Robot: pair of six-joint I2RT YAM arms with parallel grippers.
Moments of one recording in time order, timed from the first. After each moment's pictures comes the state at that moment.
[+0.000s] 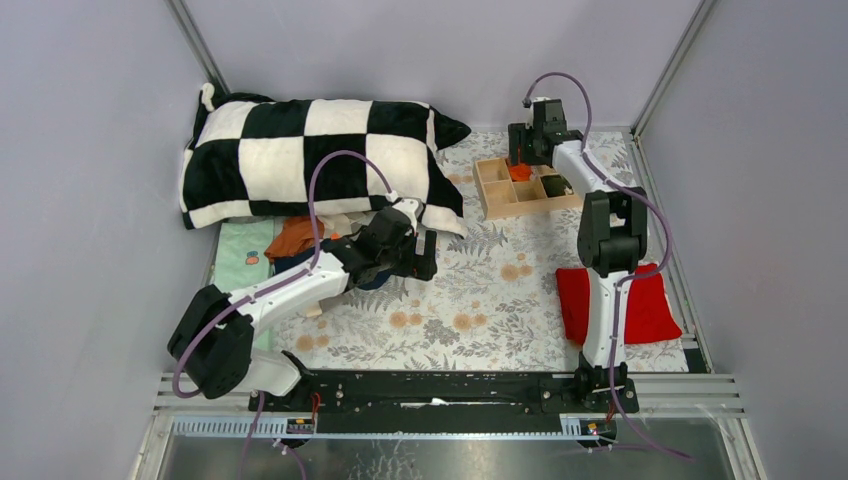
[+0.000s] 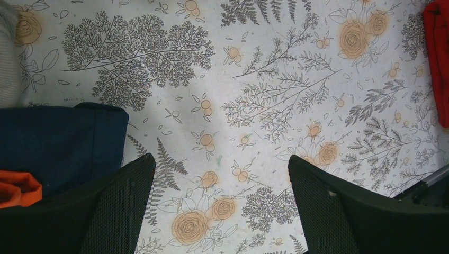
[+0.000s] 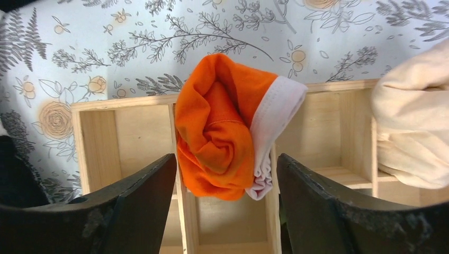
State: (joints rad) left arm -0.71 1.40 0.89 -0.29 -0.01 -0.45; right arm 0.15 2.24 1.88 -0.43 0.01 0.05
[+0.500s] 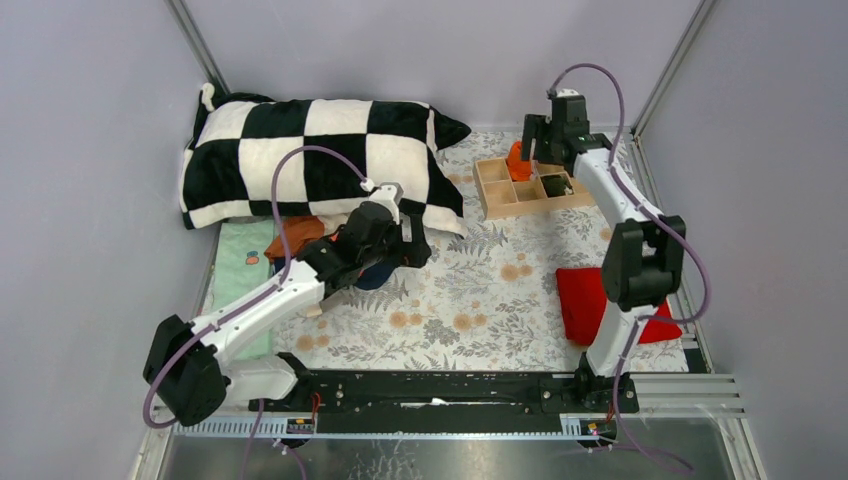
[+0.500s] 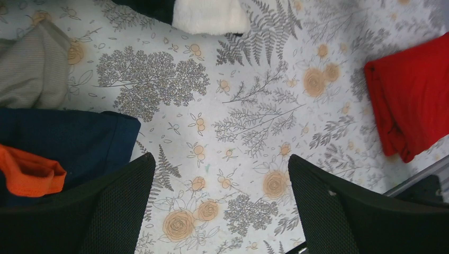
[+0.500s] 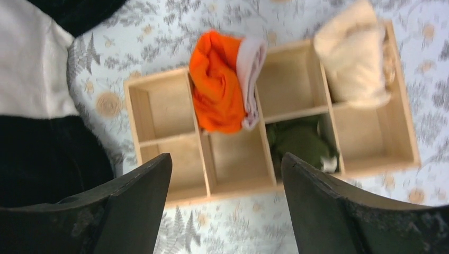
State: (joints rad) left arm -0.70 1.25 0.90 -0.31 -0.06 -0.52; right arm 0.15 1.93 1.71 -0.46 0.06 0.15
